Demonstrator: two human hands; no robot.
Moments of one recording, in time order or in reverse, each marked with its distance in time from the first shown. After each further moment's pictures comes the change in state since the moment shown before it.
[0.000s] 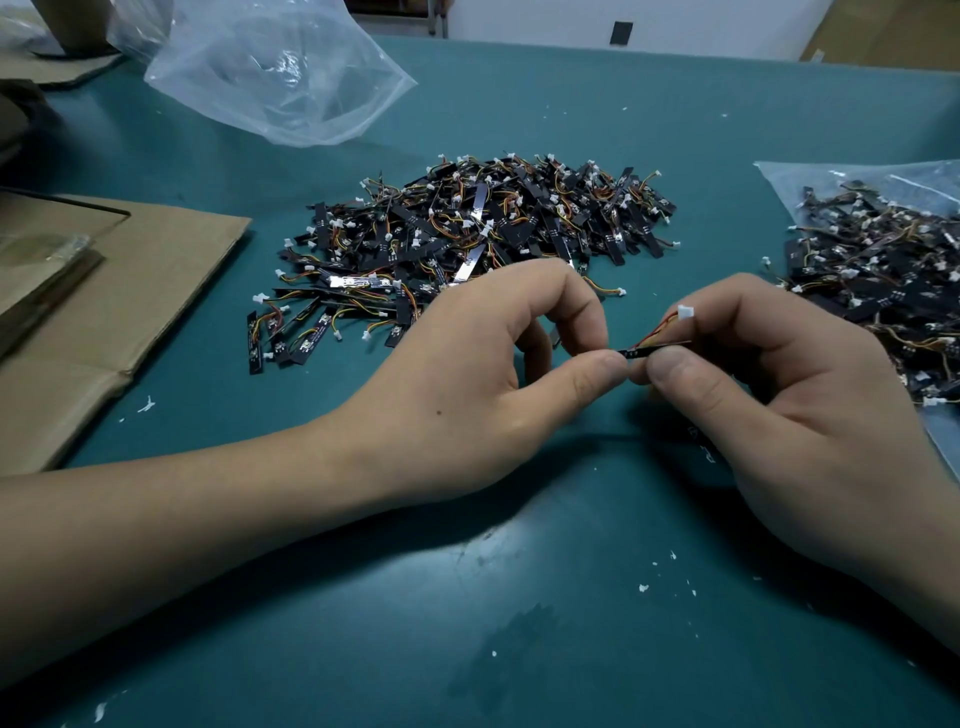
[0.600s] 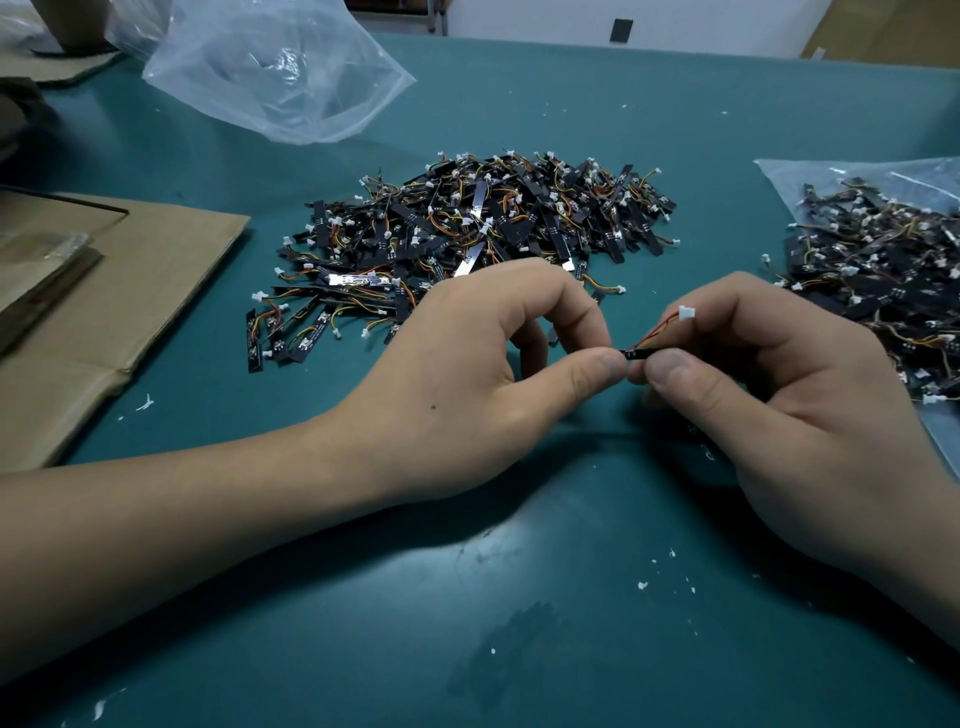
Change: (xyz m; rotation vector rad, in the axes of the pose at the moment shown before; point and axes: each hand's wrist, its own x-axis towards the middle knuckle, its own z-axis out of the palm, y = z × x) left_hand 0.000 0.001 -0.001 0.032 0.024 0.015; right_hand 0.000 0.001 0.000 0.047 -0.019 0.003
